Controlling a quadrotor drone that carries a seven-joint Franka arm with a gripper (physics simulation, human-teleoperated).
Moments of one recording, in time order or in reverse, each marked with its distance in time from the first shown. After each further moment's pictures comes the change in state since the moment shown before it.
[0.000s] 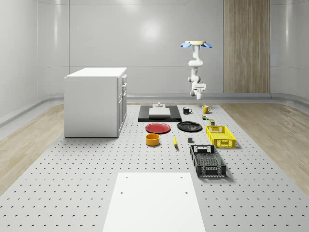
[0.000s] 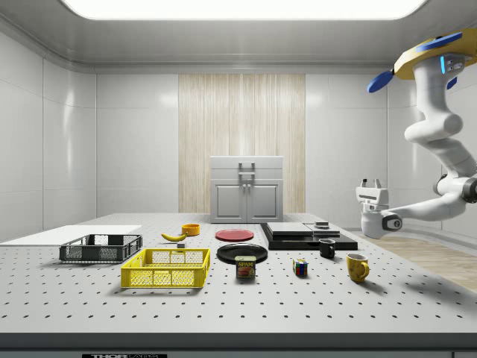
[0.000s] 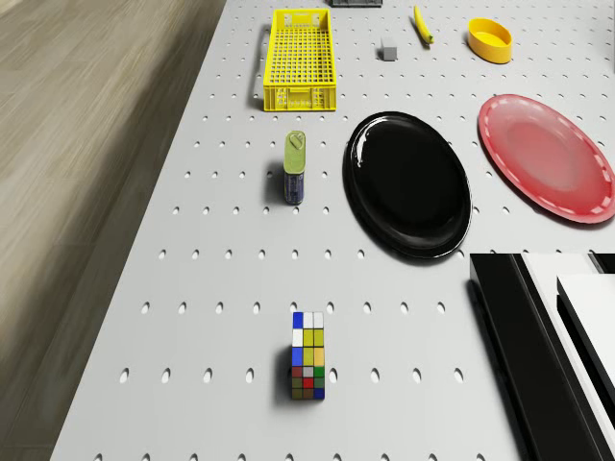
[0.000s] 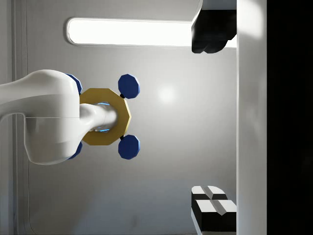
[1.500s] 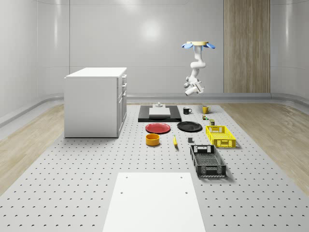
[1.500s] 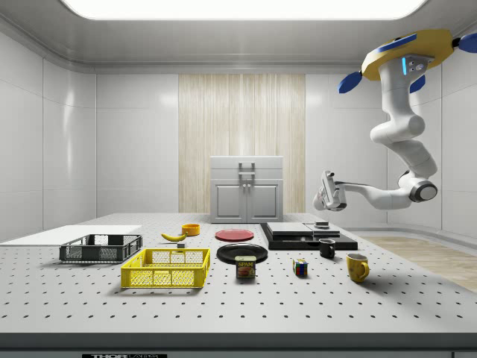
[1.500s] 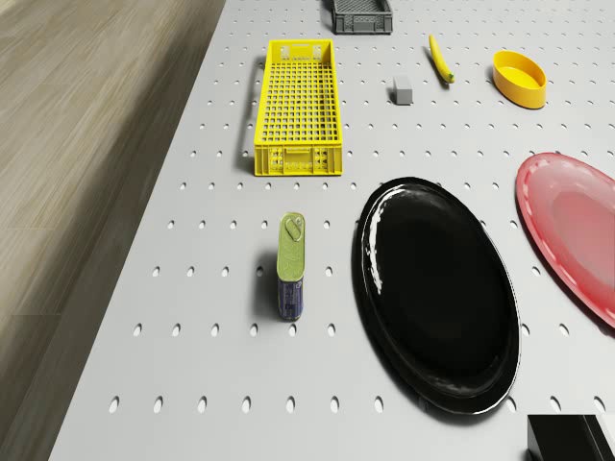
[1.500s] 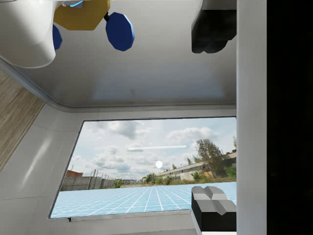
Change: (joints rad) arm -0.193 -0.069 0.558 -0.257 -0.826 0.049 0.141
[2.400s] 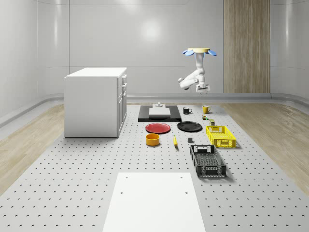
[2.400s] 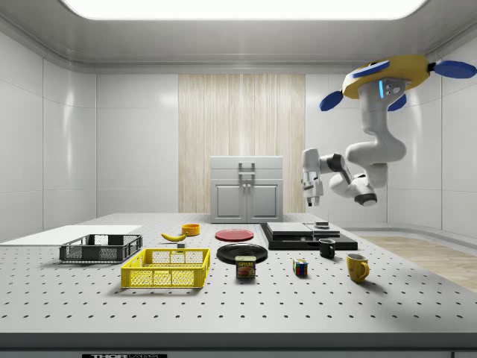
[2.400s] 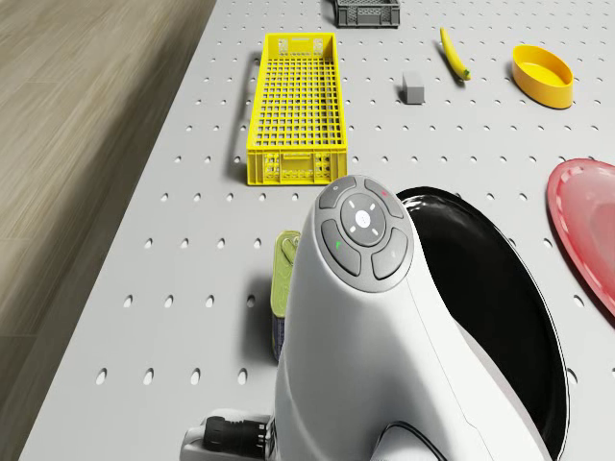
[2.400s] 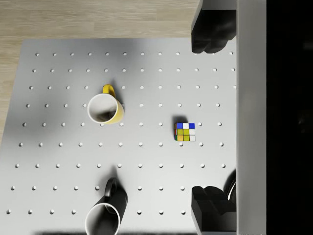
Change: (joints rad) arm -0.727 -0.222 0.639 -0.582 -1.136 -0.247 0.574
